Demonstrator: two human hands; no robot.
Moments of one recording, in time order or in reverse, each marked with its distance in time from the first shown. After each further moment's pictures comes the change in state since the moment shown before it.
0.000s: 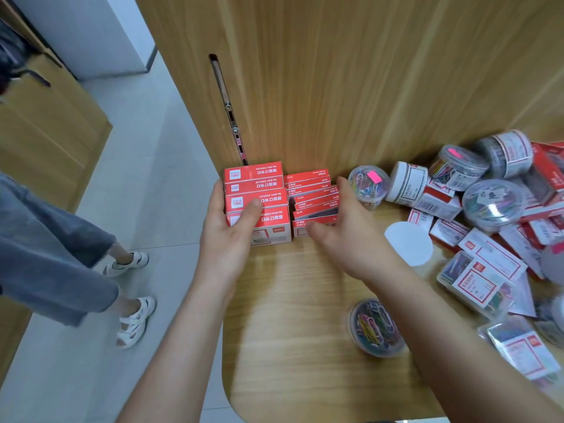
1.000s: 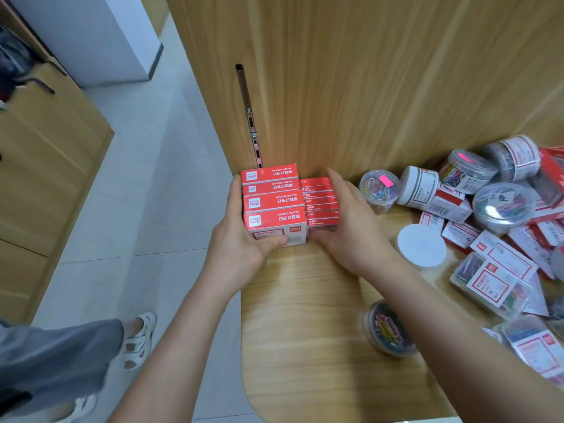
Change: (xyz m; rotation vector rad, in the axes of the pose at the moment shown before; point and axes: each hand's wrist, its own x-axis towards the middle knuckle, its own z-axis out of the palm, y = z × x) left_hand 0.012 -0.014 -0.028 0.463 -0.152 0.110; right_hand 0.022 0.016 0.019 -0.274 0.046 -0.117
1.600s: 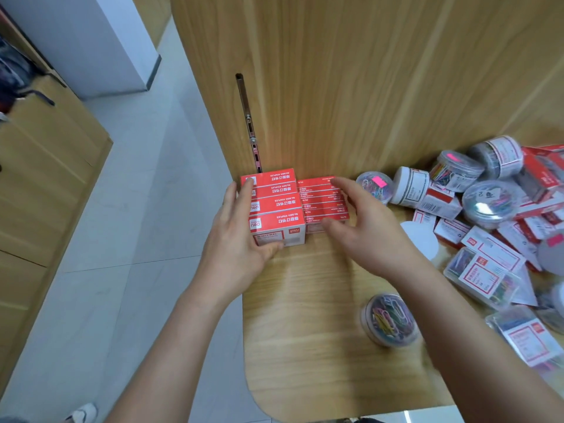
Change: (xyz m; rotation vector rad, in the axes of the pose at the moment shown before) left_hand -0.009 0.009 -0.013 0.383 -0.025 0.124; right_hand -0.023 -0.022 -0.031 0.051 0.044 0.016
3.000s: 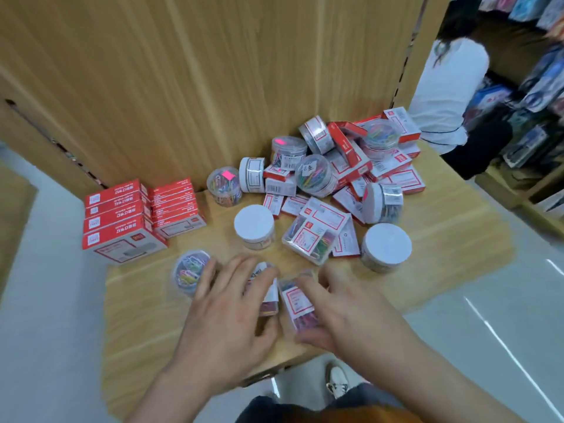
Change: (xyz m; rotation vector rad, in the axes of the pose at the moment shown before) left_hand -0.097 0.125 0.119 0.548 -0.227 0.501; right_hand -0.169 0.099 -0.106 -0.601 -0.225 -0.073
